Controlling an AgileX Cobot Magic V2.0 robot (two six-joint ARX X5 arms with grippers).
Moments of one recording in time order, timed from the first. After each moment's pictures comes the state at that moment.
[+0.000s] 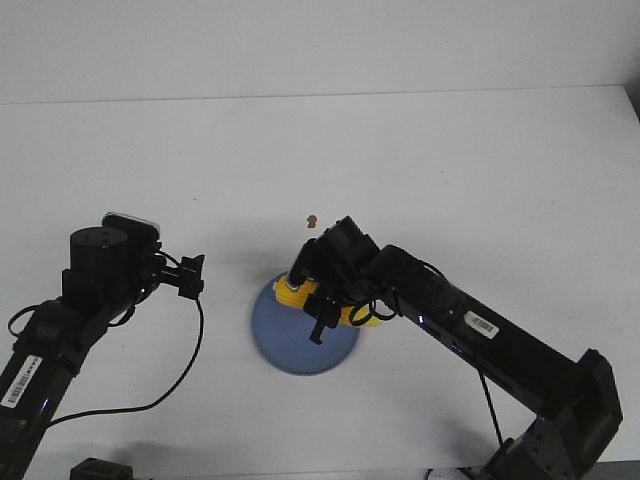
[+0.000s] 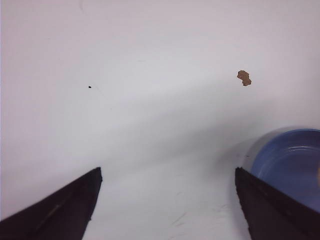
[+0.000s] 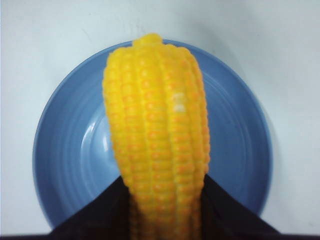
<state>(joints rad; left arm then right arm) -0.23 1.13 1.08 -0.48 0.13 0.06 0.69 1.65 1.36 -0.79 -0.26 -0.30</state>
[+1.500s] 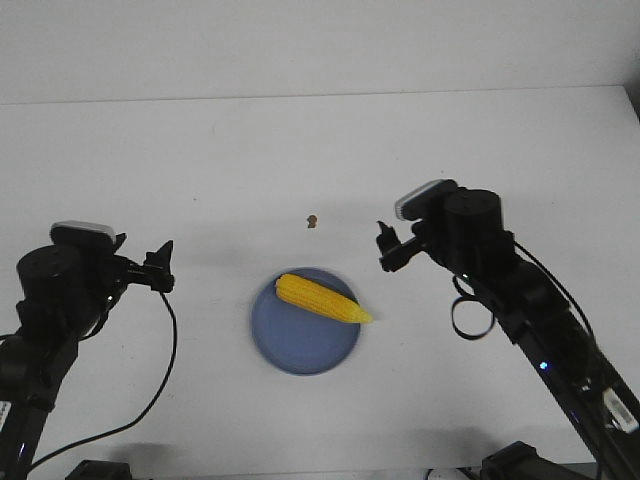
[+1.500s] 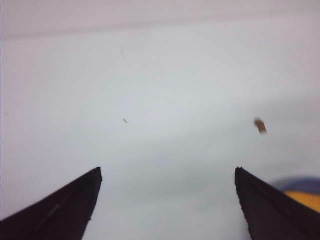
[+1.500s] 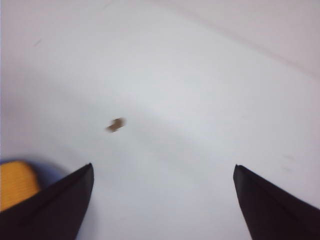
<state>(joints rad) -0.09 0.94 0.99 -0.35 0.13 0.00 0.33 1.18 1.19 -0.51 -0.04 -0.10</state>
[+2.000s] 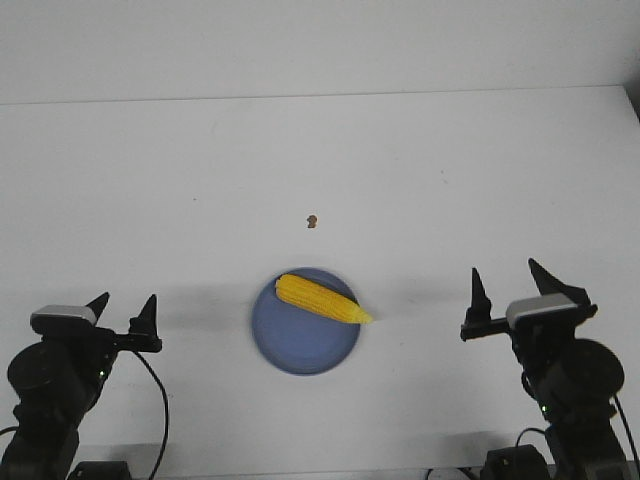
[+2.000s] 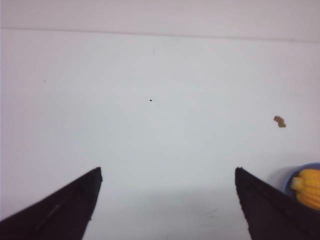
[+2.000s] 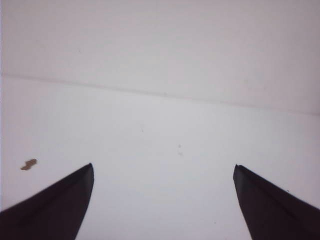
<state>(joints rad) -0.03 0.48 0.57 -0.28 0.13 -0.07 0.10 0.40 0.60 -0.31 -0.03 -0.04</state>
